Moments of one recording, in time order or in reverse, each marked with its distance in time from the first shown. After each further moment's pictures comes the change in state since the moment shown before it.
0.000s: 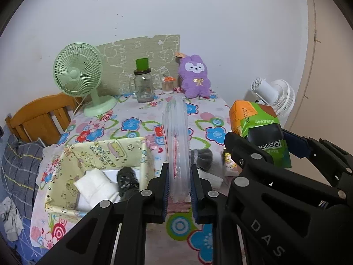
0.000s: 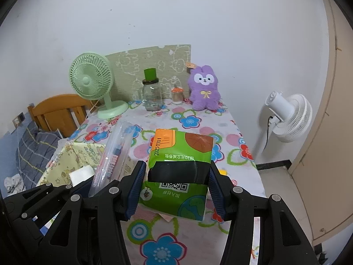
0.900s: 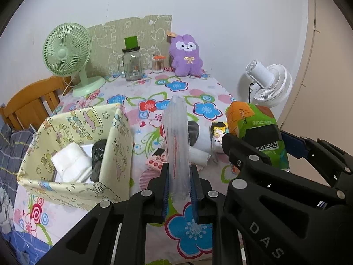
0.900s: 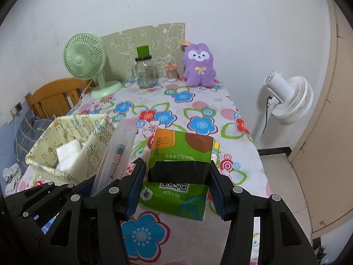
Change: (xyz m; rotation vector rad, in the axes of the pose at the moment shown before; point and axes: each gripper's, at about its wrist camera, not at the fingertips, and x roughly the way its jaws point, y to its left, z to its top) left arm 0.028 -0.033 -0.037 -0.008 0.082 -0.035; right arm 0.019 -0.032 -0.044 0.005 0.088 -0.002
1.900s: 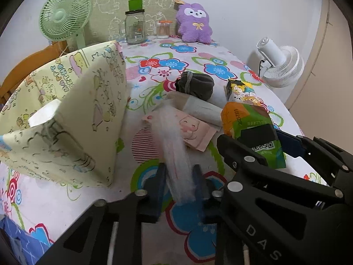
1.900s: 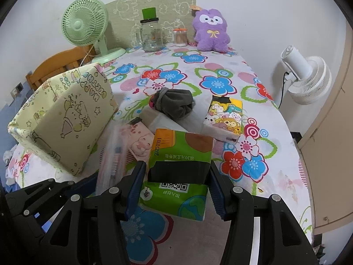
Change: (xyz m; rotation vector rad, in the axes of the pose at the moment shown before) left arm 0.062 0.010 -0.048 -0.056 0.135 -0.002; right arm 0.069 0.005 -0.047 -0.037 0.155 0.050
